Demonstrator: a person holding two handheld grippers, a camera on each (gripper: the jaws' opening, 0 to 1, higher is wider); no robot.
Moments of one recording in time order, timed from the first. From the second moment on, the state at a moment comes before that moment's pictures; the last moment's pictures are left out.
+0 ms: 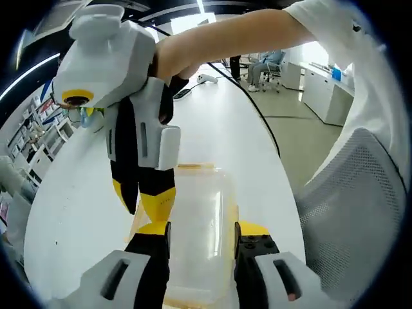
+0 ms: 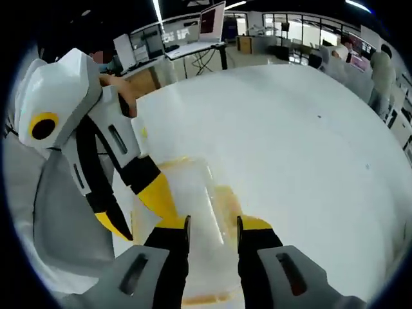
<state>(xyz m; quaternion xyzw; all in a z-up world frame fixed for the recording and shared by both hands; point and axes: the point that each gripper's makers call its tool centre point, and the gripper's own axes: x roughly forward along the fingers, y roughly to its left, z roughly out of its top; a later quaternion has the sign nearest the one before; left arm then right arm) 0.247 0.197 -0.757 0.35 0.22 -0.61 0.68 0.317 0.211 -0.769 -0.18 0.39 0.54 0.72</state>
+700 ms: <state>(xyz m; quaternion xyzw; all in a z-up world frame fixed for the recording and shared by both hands) 0.242 0.197 -0.773 0.42 0.19 -0.60 0.66 0.315 0.216 -0.776 -0.15 0.44 0.57 0.68</state>
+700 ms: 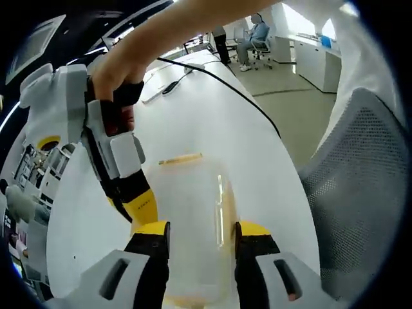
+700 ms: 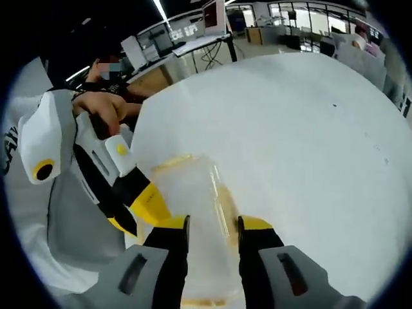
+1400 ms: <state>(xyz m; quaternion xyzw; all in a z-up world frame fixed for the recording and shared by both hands) 0.244 0.198 -0.775 0.44 0.19 -0.58 0.66 0.314 0.218 -0.775 -0.16 0.46 0.57 0.66</state>
